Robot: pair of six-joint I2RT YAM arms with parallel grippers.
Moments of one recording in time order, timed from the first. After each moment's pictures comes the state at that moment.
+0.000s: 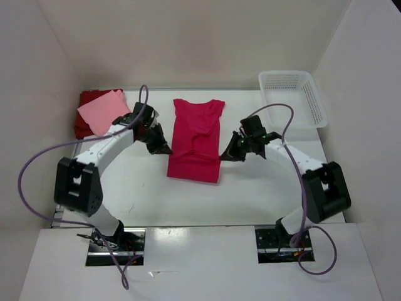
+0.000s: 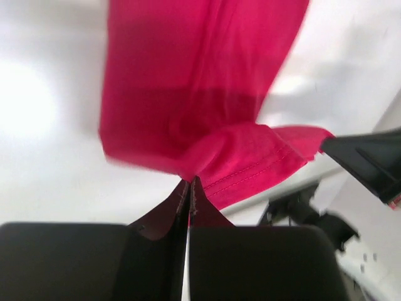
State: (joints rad) left arm -0.27 1.54 1.21 -0.76 0.39 -0.69; right arm 0.40 1.44 0.93 -0.41 -0.38 0.83
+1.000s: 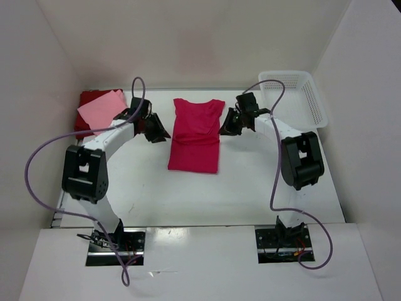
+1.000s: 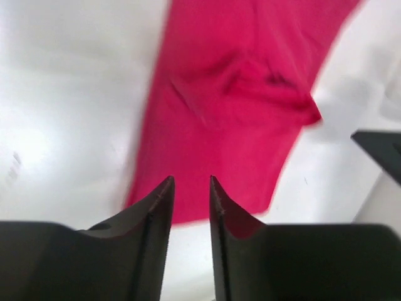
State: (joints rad) left arm -0.19 1.79 1.32 -0.48 0.27 -0.71; right arm 0.29 1.92 1.40 -0.37 -0.32 0.64
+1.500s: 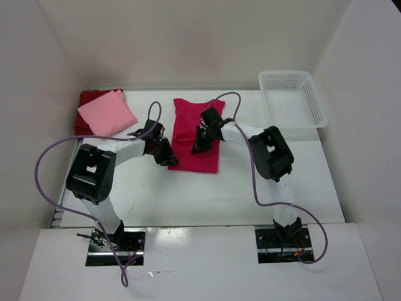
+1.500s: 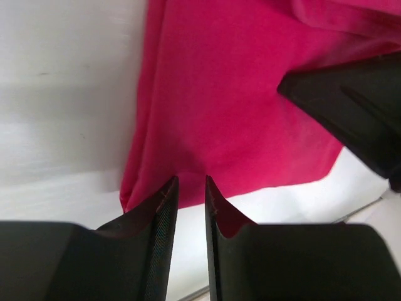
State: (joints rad) left arm -0.31 1.76 1.04 -0.37 0.34 -0.74; right arm 0.56 2.16 1.53 -0.35 -0.35 0.65
